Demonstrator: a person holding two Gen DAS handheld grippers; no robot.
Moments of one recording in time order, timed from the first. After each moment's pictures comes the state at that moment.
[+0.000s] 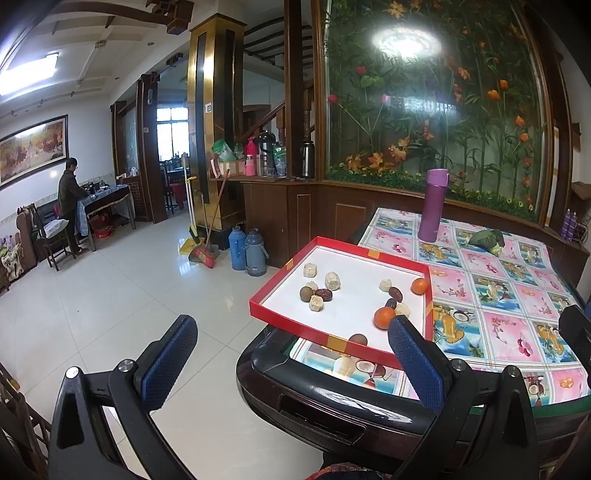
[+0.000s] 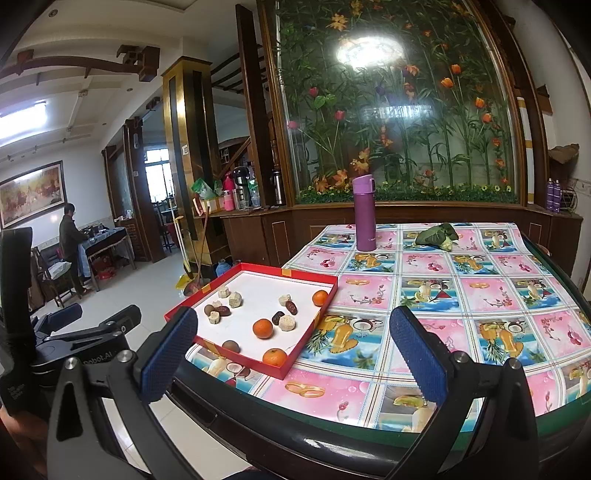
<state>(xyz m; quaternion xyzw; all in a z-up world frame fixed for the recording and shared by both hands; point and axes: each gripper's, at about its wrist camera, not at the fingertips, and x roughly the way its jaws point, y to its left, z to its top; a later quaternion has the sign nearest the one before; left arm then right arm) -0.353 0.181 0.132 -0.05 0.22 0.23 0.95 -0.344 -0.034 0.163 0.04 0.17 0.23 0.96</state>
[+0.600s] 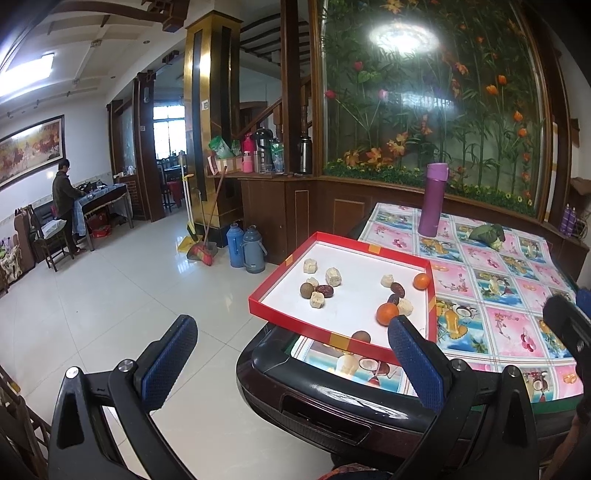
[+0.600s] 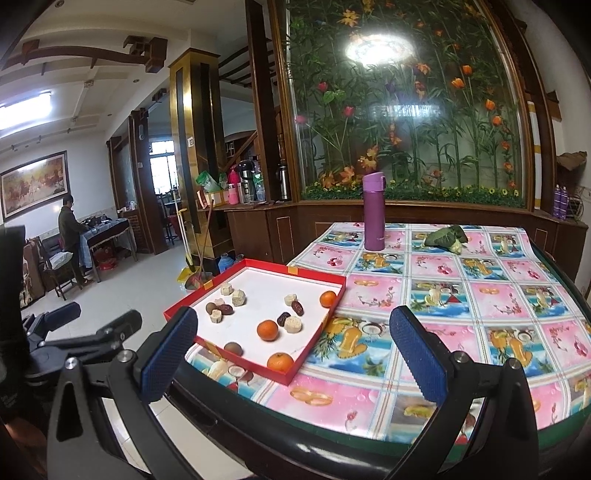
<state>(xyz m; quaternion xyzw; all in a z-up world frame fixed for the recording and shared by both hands) -0.347 0.186 0.130 -0.04 0.23 0.22 0.95 -0.323 -0.020 0.165 0.02 0.18 0.24 0.95</state>
